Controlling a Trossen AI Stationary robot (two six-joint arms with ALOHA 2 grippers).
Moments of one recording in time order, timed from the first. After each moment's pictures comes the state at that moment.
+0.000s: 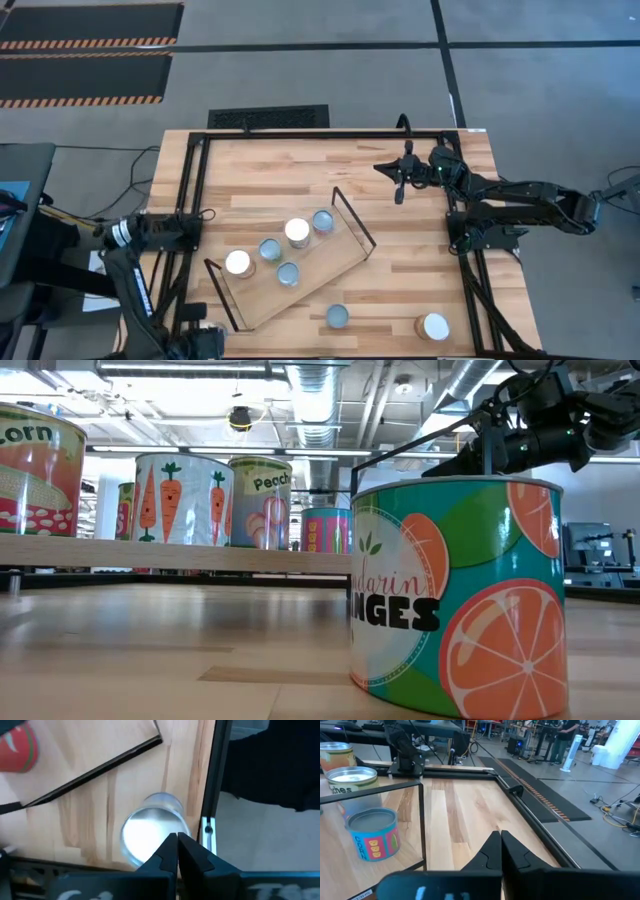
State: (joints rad) left arm -1.15 1.90 1.75 -1.40 -0.12 -1.26; right arm -0.55 0.96 0.31 0.51 -0.26 -0.19
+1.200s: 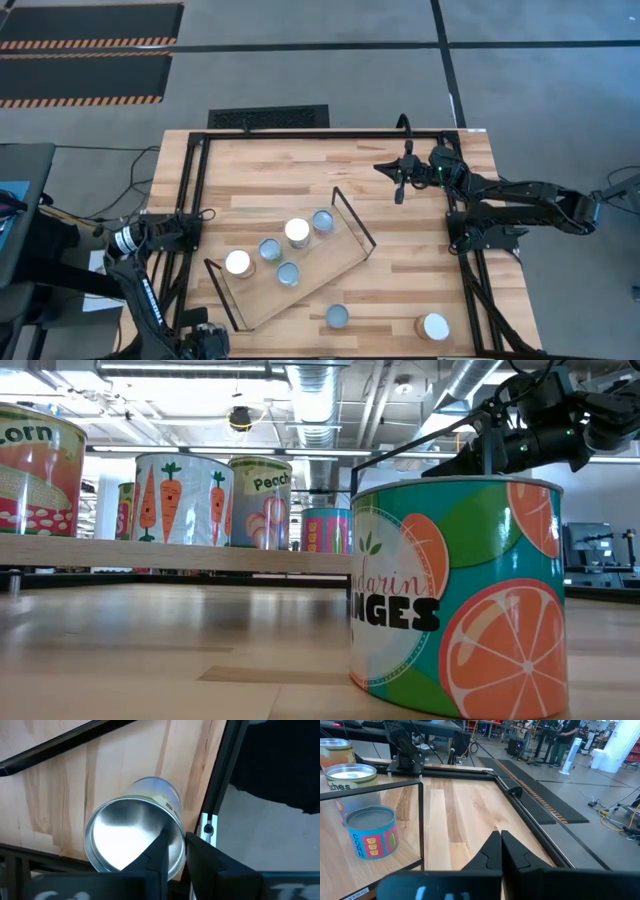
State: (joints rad) left arm -1.15 1.98 1.64 -1.28 -0.01 -1.35; right arm -0.55 0.96 0.31 0.51 -0.26 -0.22
